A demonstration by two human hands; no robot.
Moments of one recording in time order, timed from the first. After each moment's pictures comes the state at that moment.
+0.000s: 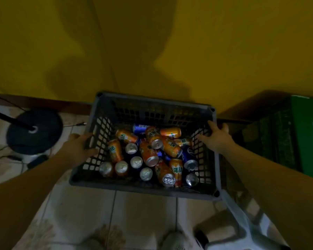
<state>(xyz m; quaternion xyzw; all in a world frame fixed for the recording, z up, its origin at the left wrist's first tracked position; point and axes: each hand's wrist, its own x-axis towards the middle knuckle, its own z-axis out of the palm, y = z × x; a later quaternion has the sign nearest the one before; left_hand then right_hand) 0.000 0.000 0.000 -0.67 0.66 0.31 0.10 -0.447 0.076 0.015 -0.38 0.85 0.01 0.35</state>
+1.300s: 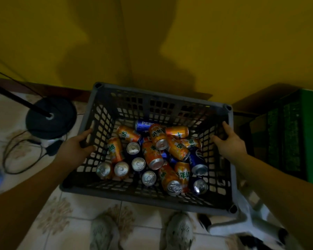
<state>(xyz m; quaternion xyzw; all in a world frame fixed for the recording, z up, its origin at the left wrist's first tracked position) 0.029 0.062 0.056 -0.73 0.59 0.34 -0.06 -0.409 0.135 0.048 -0.31 0.88 -0.11 0.33</state>
